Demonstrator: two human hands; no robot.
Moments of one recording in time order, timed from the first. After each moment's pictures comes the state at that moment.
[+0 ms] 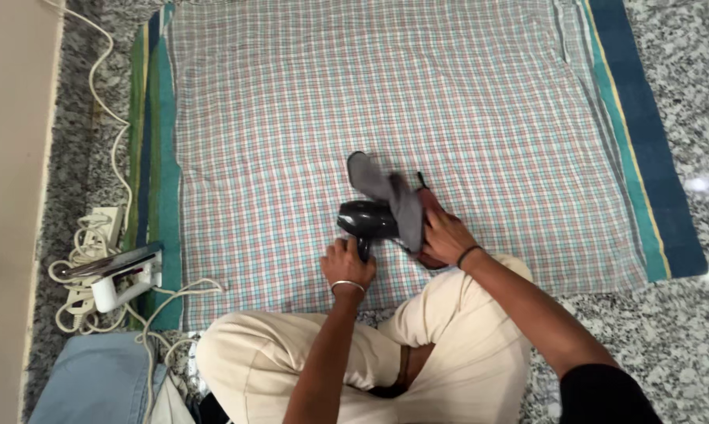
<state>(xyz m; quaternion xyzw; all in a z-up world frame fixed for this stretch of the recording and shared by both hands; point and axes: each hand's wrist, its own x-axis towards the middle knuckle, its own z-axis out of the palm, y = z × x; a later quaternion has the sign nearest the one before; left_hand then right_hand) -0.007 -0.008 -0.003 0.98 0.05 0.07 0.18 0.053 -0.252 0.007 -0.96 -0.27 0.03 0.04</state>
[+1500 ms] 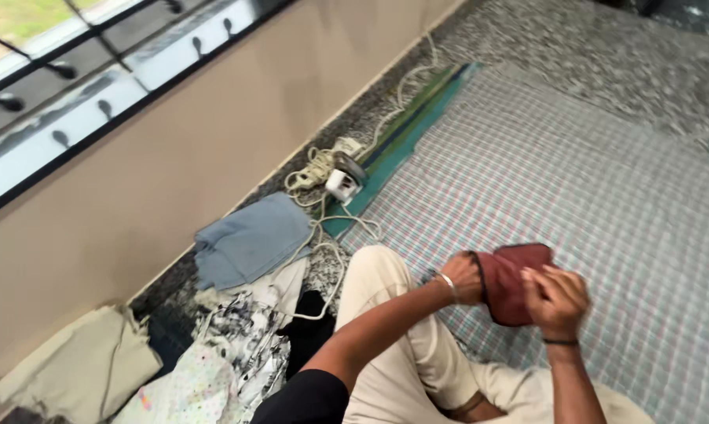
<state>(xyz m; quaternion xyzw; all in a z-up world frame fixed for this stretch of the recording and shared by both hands) -0.027 0.066 0.060 0.98 -0.17 0.09 0.07 -0.001 -0.134 0.154 -0.77 -0.39 -0.37 0.34</state>
